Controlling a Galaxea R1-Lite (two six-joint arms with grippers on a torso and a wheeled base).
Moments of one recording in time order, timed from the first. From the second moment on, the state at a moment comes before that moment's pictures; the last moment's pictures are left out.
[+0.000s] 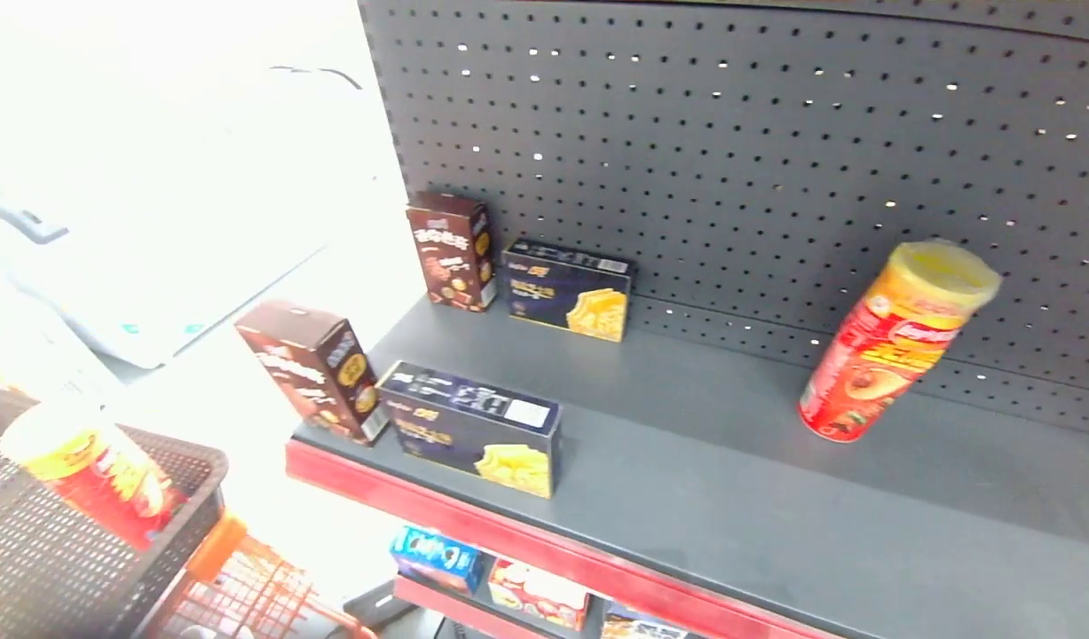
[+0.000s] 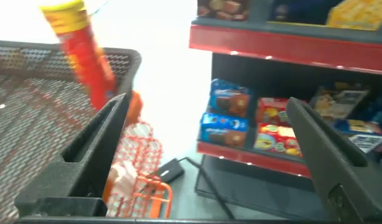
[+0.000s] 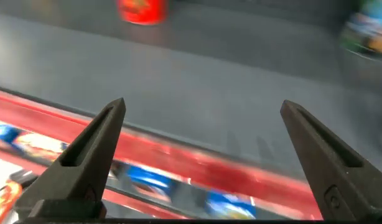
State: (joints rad) left arm 0.00 0.00 0.00 0.00 -0.08 0.04; right arm -0.02 0.00 0.00 0.00 -0.02 0.00
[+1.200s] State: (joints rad) left arm 0.00 0.20 -0.21 0.04 -0.03 0.06; right arm -0.01 0.00 0.00 0.00 -0.02 -0.01
